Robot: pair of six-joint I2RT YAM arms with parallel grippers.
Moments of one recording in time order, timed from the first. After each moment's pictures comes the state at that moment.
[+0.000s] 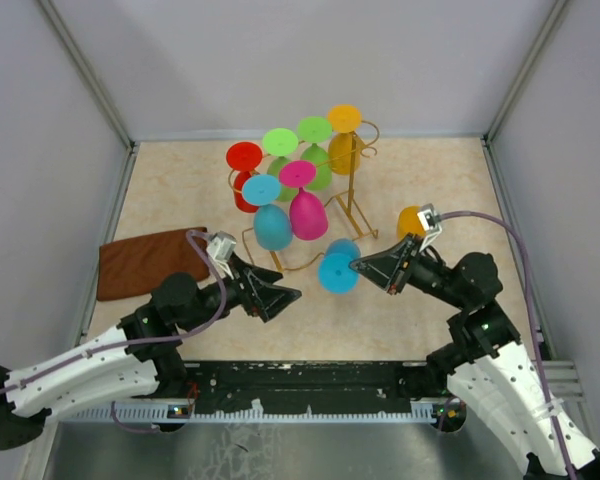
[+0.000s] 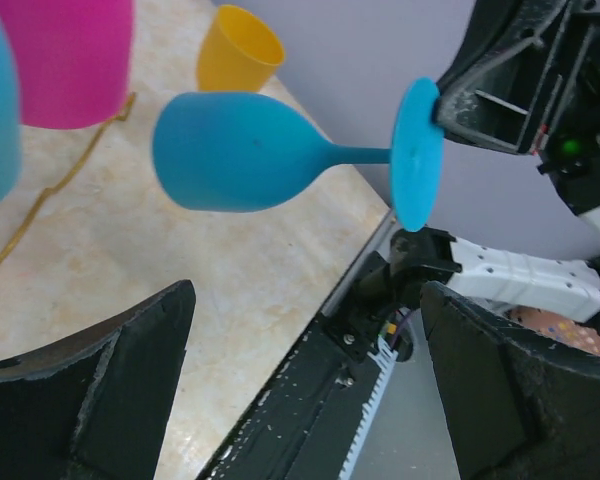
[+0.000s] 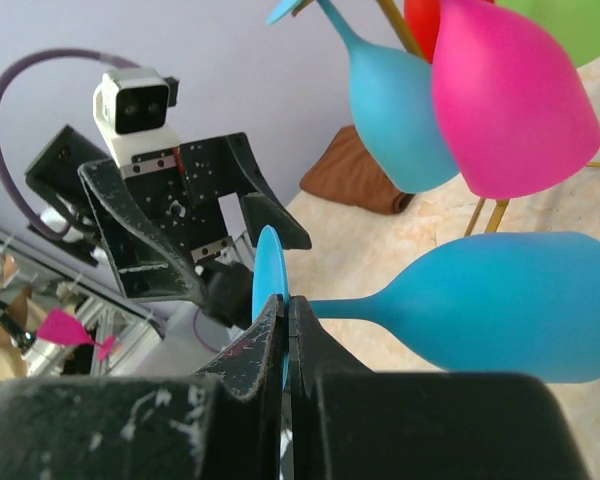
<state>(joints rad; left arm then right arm) -1.07 0.62 0.55 0.04 -0.09 -0.64 0.45 0.48 0.58 -0.01 -0.60 0.76</state>
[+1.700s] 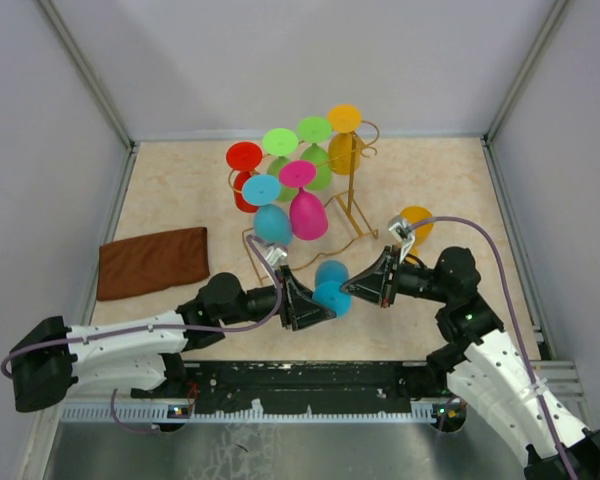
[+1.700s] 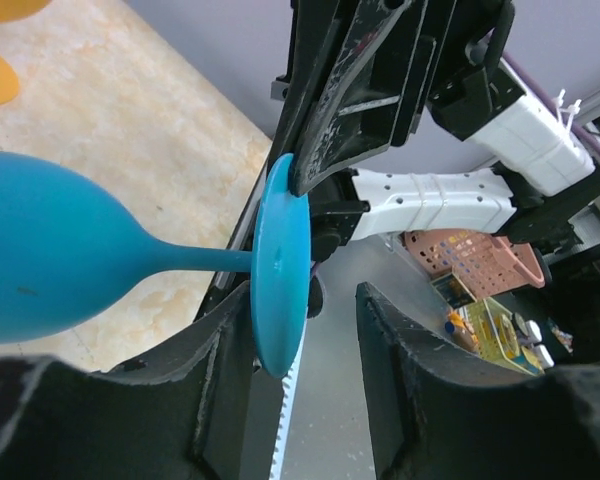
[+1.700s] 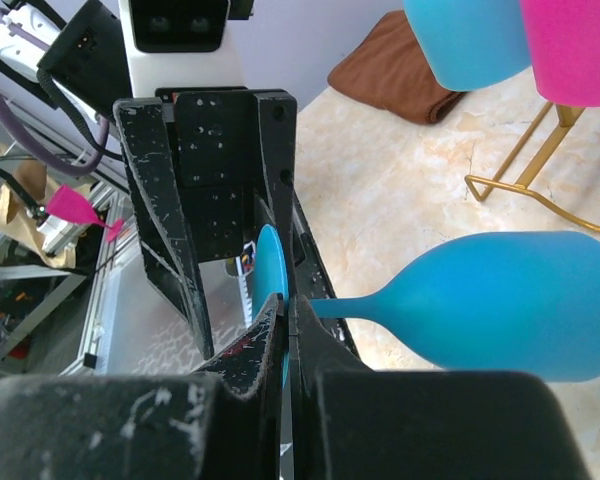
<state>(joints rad) -1.13 1.05 0.46 0.63 0.25 -0.77 0.45 0.57 0.48 0.04 -0.86 0.61</state>
